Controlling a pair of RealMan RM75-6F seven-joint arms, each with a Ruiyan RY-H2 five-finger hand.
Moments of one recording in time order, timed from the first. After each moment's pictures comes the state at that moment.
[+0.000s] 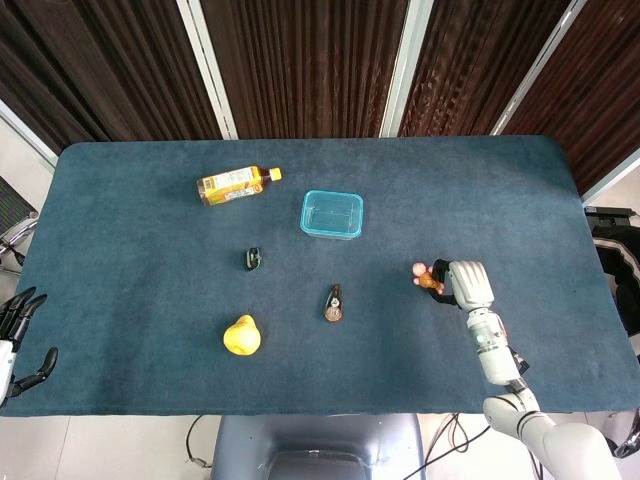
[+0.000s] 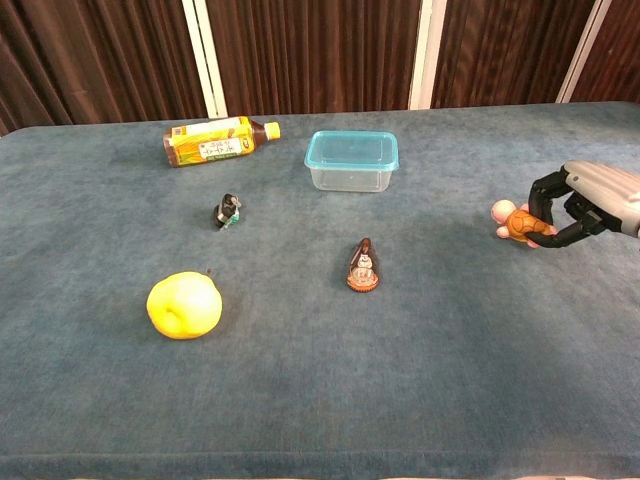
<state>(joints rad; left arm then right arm) -0.08 -1.07 -0.03 -1.50 1.58 1.57 -0.21 0.56 -1.90 0.15 -0.49 -1.41 1.07 0.44</state>
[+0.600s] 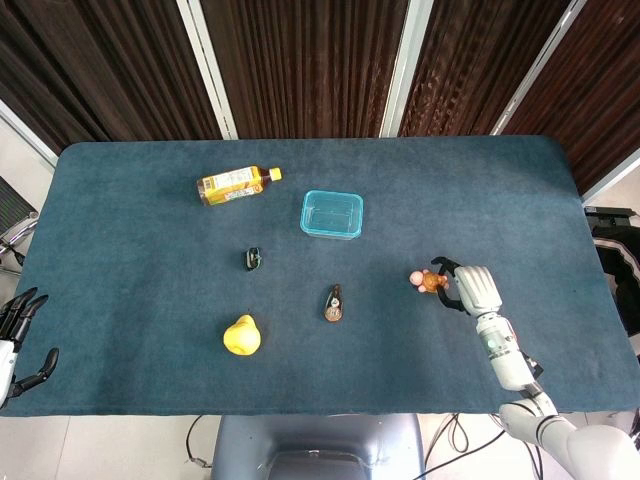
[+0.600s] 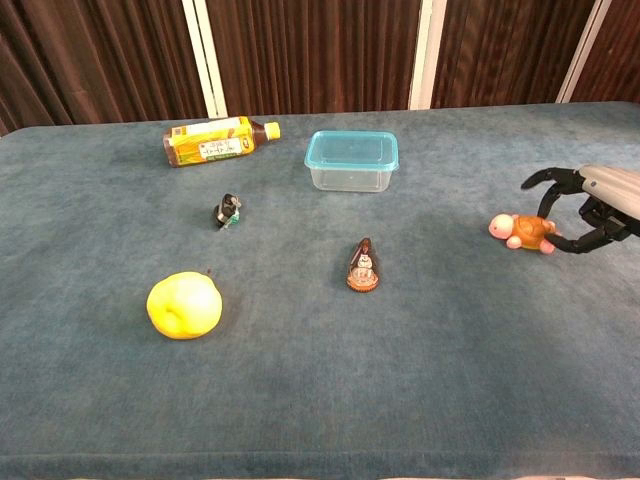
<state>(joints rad) -0.08 -1.07 -0.03 -1.51 1.58 1.56 -0.21 0.52 -1.77 0.10 -0.65 -1.44 1.06 0.42</state>
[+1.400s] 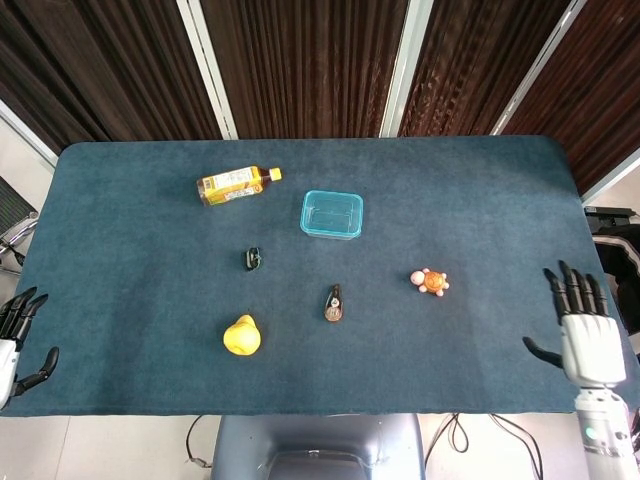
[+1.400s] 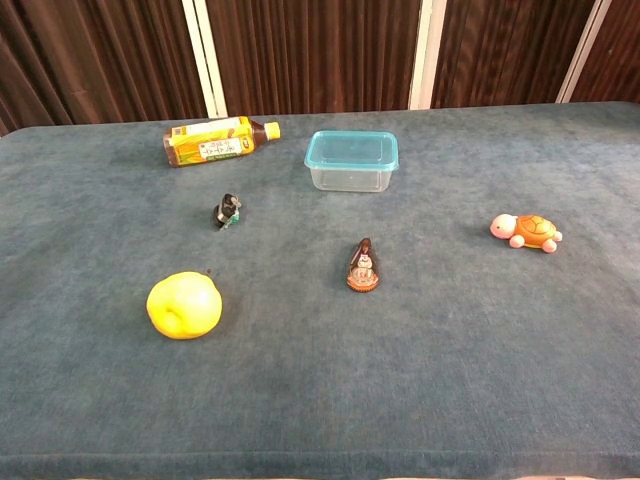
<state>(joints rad) -0.08 -1.09 -0.04 -1.53 1.56 1.56 -0.14 0.10 -1.19 0.05 -1.65 -1.41 1.61 -0.20</state>
